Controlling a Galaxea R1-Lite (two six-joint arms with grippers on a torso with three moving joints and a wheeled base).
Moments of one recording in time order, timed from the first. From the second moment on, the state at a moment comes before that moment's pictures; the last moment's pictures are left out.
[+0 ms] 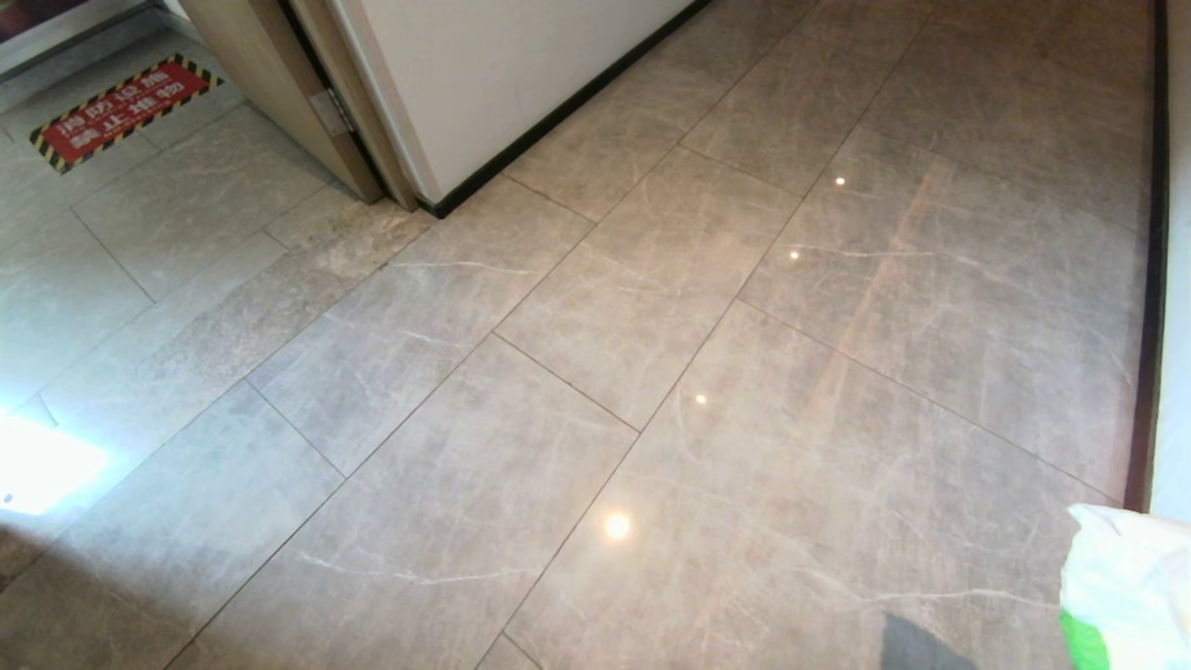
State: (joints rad) left arm 0.00 0.00 0.00 0.00 0.00 0.00; right arm 0.02 0.52 -0.54 0.52 -0.23 -0.06
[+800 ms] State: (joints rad) left arm 0.00 0.00 0.00 0.00 0.00 0.00; right arm 0.06 1.28 -0.32 -0.08 -0.31 -0.09
